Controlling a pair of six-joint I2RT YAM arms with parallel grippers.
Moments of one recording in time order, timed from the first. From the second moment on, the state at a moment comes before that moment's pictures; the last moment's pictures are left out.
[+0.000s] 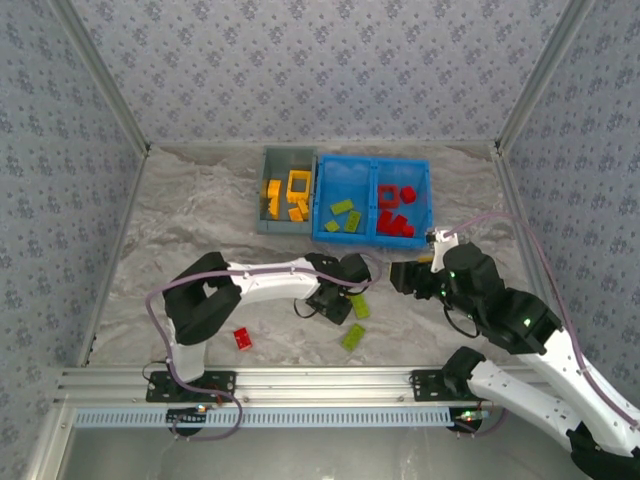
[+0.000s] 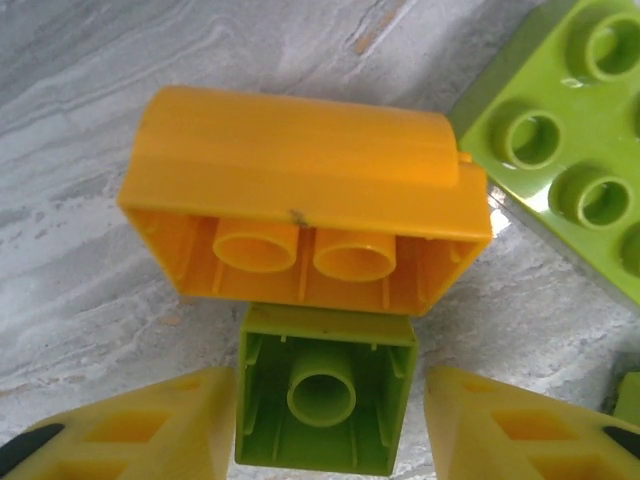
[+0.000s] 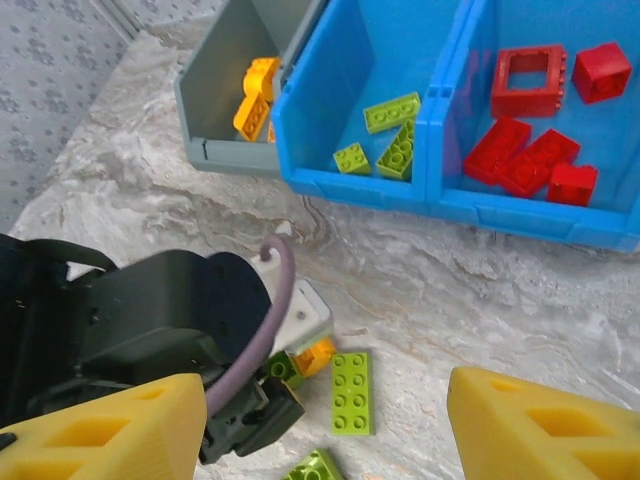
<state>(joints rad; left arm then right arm) -1.11 1.89 1.26 -0.77 -0.07 -0.48 0.76 0.64 0.94 -0.87 0.15 0.52</state>
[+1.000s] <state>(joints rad) -0.80 2.13 2.04 -0.98 -0.11 -0.43 0.74 0.86 0.97 -0.66 0.11 0.52</state>
